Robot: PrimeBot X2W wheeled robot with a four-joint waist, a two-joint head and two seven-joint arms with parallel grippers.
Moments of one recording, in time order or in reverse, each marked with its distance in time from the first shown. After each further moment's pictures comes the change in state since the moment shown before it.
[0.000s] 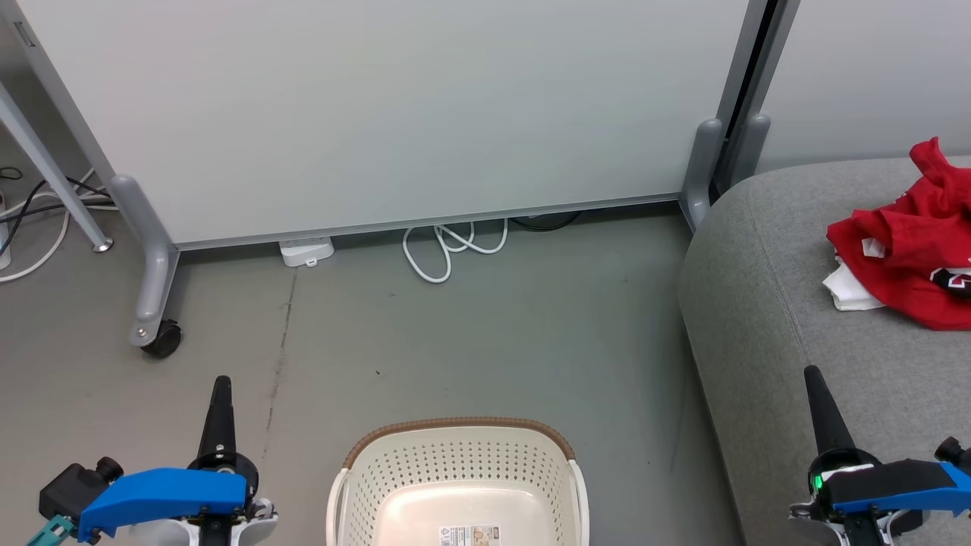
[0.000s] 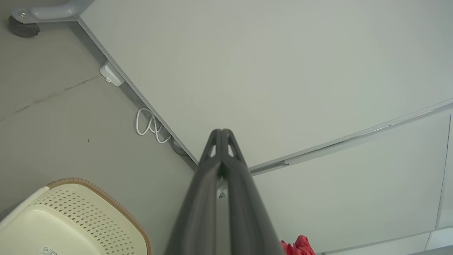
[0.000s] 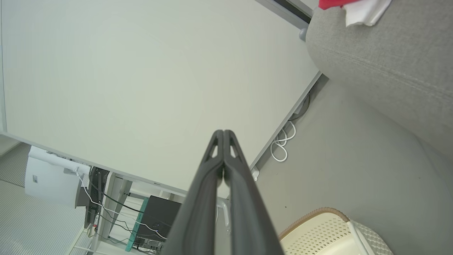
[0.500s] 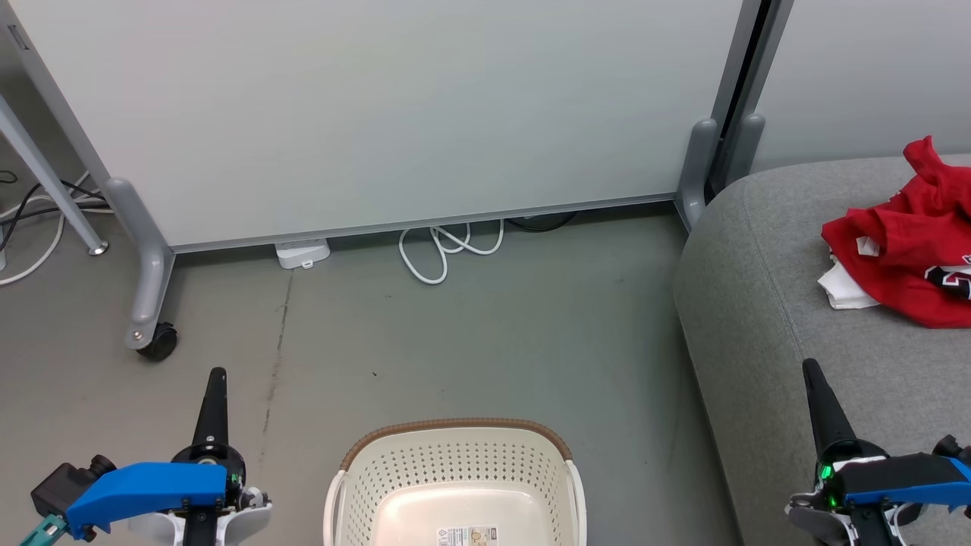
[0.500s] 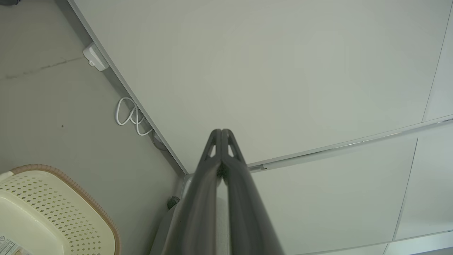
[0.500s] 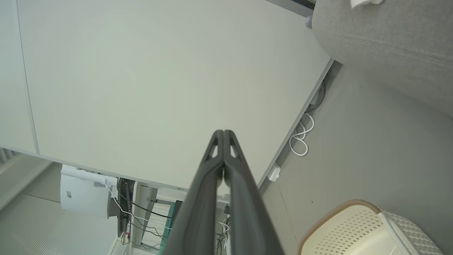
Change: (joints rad) left arm -0.014 0.000 0.019 -0.006 -0.140 -0.002 0.036; right arm -0.016 0.000 -0.002 0.002 0.148 0.000 0.036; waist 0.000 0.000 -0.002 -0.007
